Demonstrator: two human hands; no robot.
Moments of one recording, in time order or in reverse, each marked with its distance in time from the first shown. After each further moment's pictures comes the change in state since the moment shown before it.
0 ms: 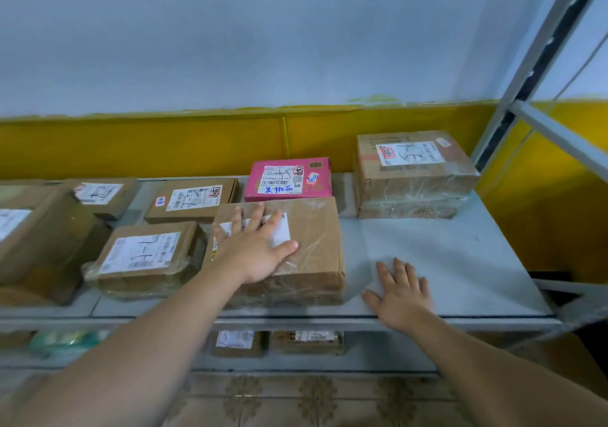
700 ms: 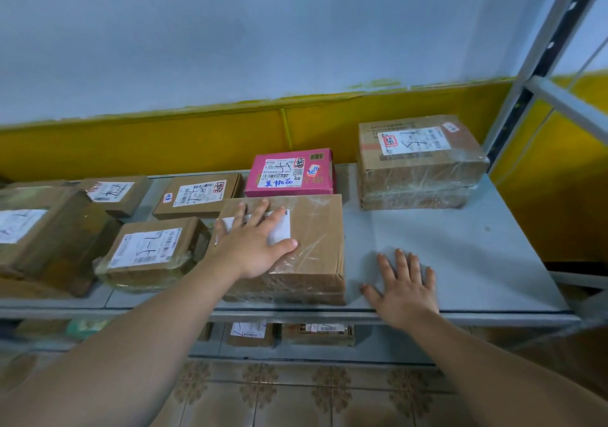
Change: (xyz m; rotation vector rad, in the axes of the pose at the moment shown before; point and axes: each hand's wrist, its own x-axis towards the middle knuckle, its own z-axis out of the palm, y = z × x) left_hand -0.001 0.008 -0.001 0.008 -0.029 0.003; right_hand 0.008 0.009 0.012 -0.064 0.025 -0.063
